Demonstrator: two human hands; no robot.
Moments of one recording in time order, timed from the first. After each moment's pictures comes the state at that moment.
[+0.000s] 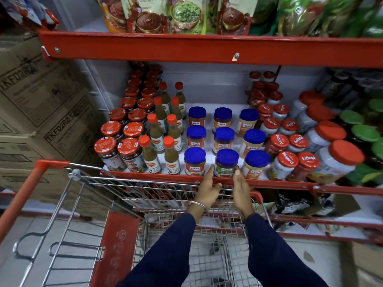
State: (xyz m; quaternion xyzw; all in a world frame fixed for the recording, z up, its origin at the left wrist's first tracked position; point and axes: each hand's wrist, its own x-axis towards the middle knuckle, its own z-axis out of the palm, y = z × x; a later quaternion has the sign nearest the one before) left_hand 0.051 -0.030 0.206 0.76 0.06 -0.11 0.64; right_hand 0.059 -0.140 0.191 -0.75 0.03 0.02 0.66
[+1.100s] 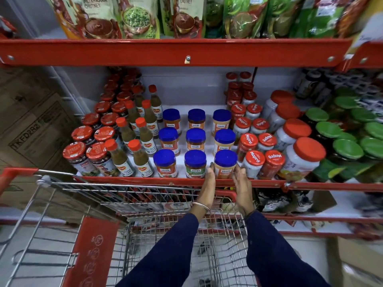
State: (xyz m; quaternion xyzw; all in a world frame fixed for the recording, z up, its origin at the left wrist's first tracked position) left_hand 0.061 -0.124 0.217 0.69 0.01 -0.08 0.72; right_hand 0.073 -0.232 0.200 -0.66 0.00 0.00 0.75
